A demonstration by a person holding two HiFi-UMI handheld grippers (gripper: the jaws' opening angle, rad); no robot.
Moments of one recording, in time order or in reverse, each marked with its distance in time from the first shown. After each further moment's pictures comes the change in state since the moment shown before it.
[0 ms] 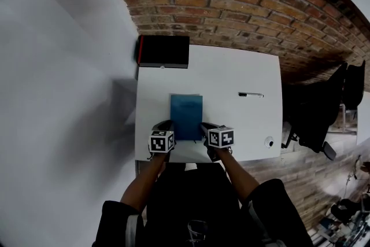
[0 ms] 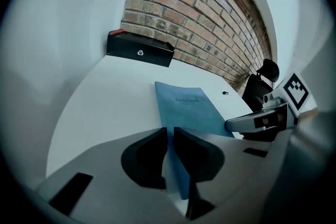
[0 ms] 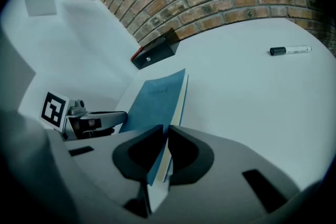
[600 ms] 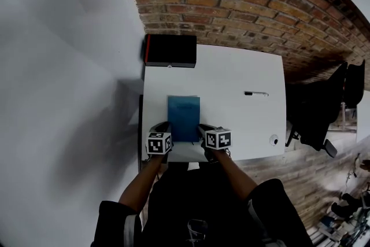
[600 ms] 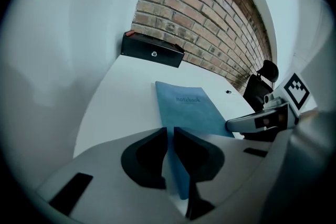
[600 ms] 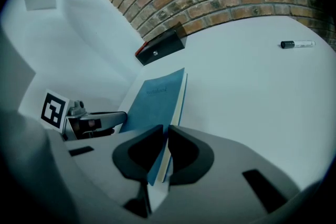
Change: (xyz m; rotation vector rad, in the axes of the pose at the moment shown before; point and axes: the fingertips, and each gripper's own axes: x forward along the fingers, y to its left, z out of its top) left arm -0.023 0.043 -0.013 -0.010 0.001 0.001; right arm 0.026 0.040 -0.013 0.013 0.004 -0.010
